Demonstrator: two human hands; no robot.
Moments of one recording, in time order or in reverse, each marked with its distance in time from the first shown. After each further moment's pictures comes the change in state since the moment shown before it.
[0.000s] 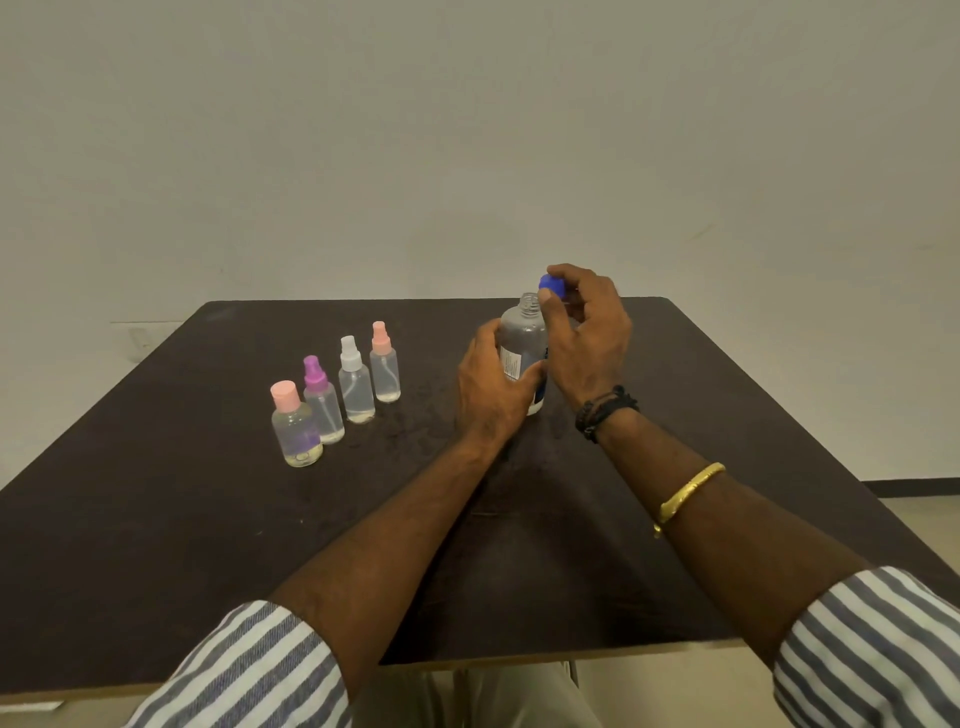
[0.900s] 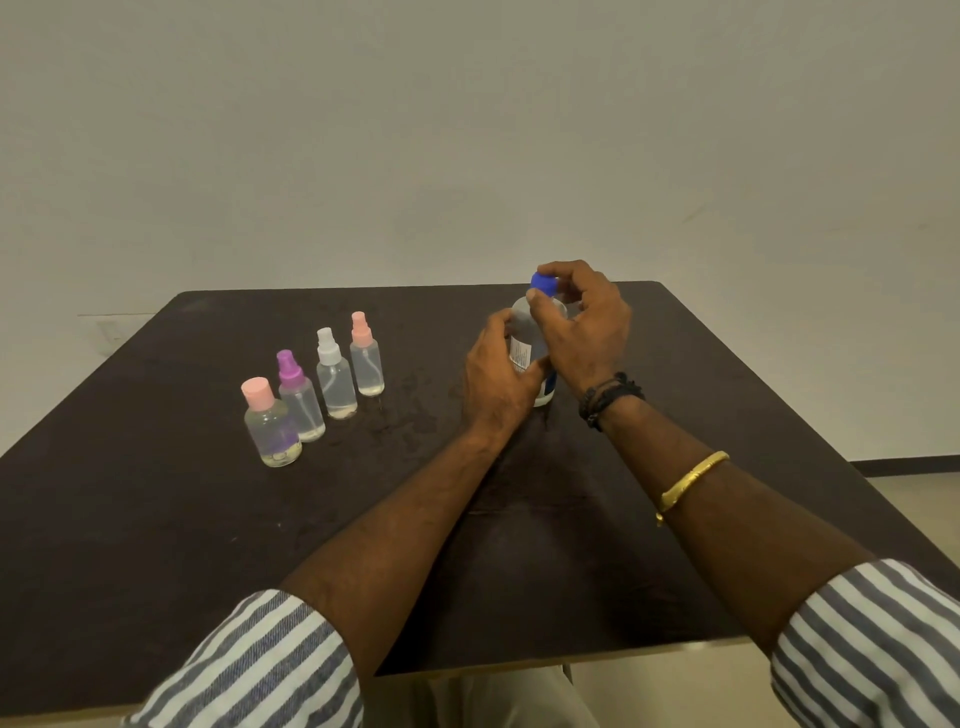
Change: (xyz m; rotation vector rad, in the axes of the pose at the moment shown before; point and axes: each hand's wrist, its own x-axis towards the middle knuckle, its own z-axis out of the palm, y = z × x) left_hand 0.004 -0.004 0.026 -0.035 -0.050 0.016; right_hand 0.007 0.020 -0.007 -0.090 -0.101 0.078
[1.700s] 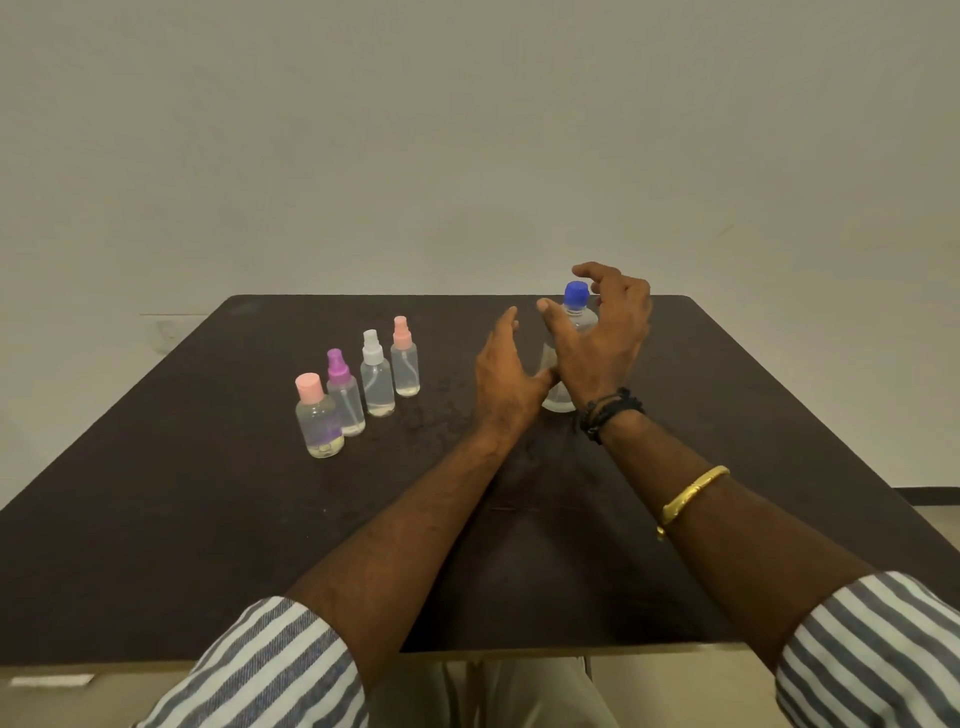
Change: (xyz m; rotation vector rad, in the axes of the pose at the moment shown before) left_hand -0.005 0.013 -0.032 0.042 -0.030 -0.116; right_hand -0.016 -0.022 0.016 -0.085 0.149 -0.006
